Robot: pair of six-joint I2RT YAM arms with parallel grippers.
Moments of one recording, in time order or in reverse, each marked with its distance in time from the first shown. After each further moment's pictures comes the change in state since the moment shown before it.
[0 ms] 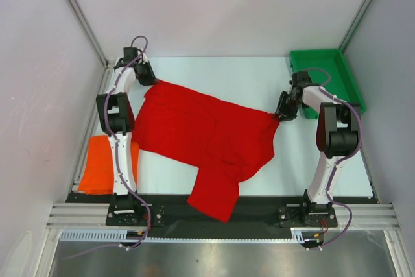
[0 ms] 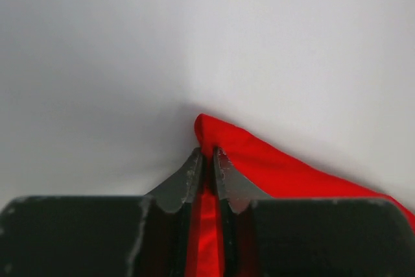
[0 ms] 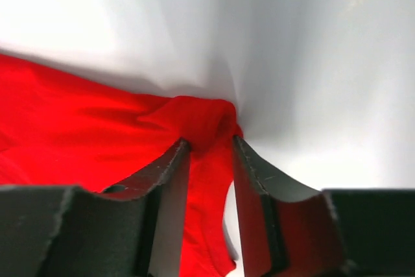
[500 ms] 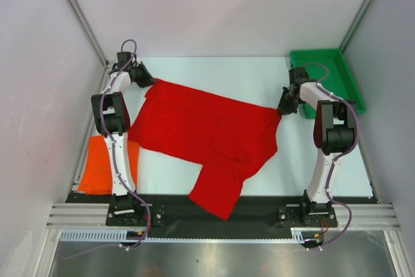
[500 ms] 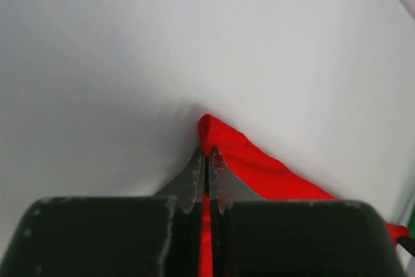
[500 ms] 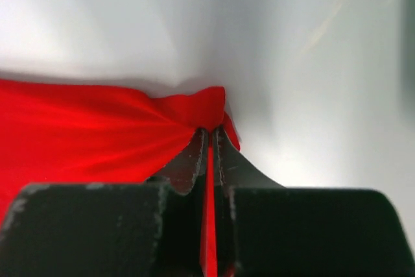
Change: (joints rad) left arm 0.048 -0.023 -0.117 0.151 0.103 -0.222; right arm 0.014 0.046 0.072 -0.005 0.150 0.020
